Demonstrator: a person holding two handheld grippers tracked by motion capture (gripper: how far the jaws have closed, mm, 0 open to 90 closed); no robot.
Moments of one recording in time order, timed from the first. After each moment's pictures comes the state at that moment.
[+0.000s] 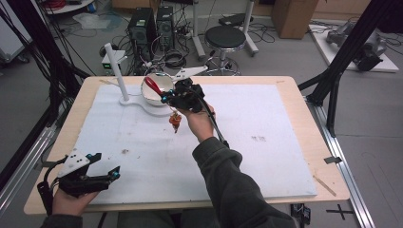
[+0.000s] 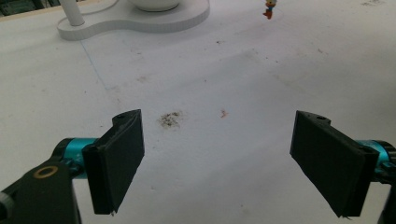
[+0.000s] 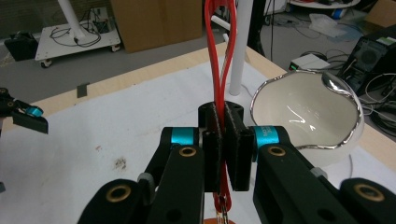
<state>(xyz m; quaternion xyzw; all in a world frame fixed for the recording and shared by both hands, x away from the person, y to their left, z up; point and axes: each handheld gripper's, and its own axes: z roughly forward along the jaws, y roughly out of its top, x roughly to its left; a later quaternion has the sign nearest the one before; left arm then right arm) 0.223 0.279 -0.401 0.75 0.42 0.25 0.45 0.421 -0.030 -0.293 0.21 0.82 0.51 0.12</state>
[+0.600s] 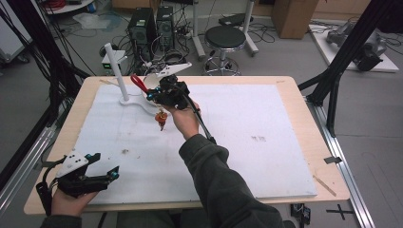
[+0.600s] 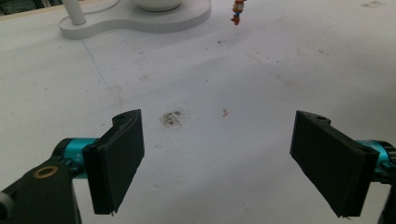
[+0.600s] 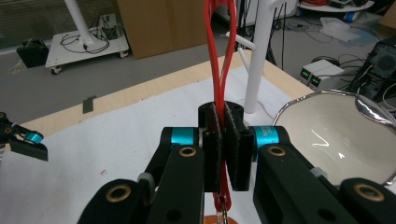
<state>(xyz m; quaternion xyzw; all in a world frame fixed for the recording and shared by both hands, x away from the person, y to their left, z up) 0.222 0.282 -0.401 0.75 0.42 0.25 0.45 0.433 0.008 -0.294 0.21 0.82 0.52 0.10</state>
